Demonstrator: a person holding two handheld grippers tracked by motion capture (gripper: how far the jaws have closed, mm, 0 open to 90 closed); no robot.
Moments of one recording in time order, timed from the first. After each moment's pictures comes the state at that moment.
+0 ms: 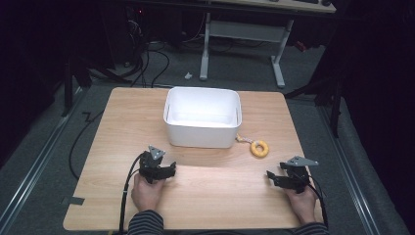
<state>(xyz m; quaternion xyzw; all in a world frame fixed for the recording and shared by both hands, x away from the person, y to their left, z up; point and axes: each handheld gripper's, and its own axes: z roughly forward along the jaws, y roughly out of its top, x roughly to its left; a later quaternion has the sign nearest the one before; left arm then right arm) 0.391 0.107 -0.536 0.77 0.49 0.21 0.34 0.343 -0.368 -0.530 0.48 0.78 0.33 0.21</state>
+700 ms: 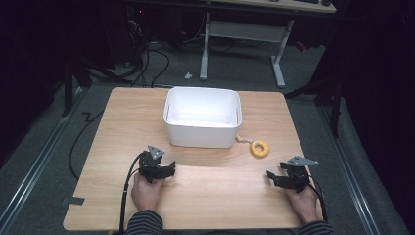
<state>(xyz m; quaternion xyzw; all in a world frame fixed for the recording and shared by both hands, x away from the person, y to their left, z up) 0.393 0.108 -0.536 0.77 0.49 0.21 0.34 0.343 -0.368 -0.530 0.48 0.79 0.33 0.21</state>
